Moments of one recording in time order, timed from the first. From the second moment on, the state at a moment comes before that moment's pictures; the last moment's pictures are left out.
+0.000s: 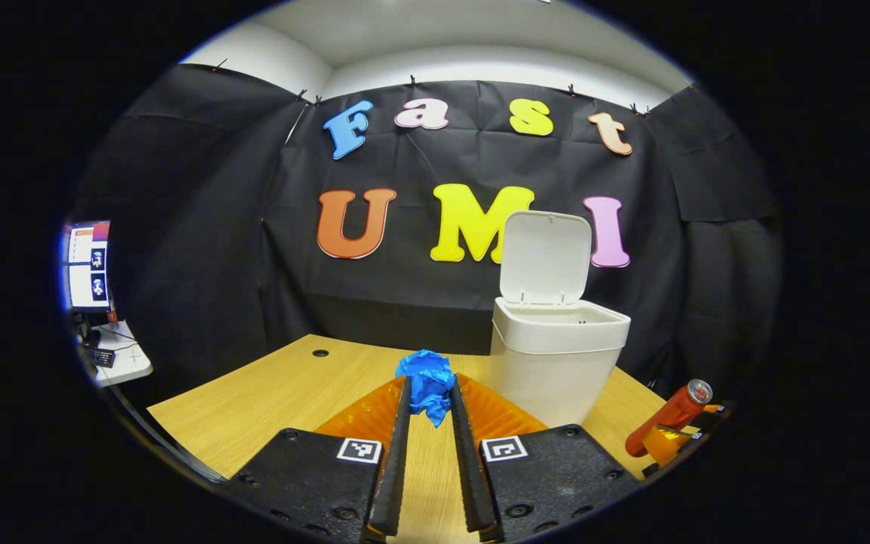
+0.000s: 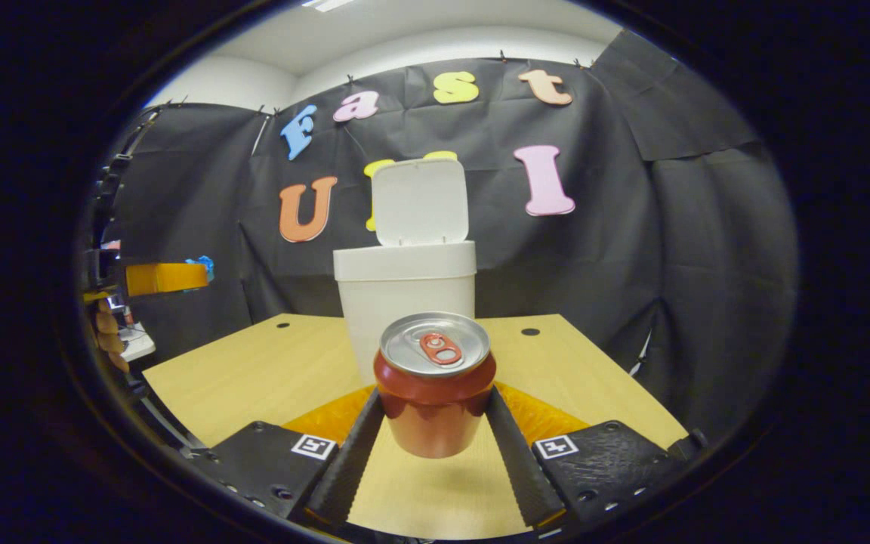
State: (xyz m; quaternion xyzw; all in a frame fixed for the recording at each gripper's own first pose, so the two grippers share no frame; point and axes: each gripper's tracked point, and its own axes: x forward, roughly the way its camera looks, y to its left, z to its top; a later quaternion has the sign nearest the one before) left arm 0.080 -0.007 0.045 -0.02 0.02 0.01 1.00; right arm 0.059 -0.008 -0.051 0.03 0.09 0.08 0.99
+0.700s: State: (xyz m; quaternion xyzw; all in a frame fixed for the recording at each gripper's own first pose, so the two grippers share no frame) left arm 0.196 -0.114 0.124 -0.01 -0.07 -0.12 0.99; right arm 0.053 -0.038 -0.028 0.03 0.06 0.08 0.99
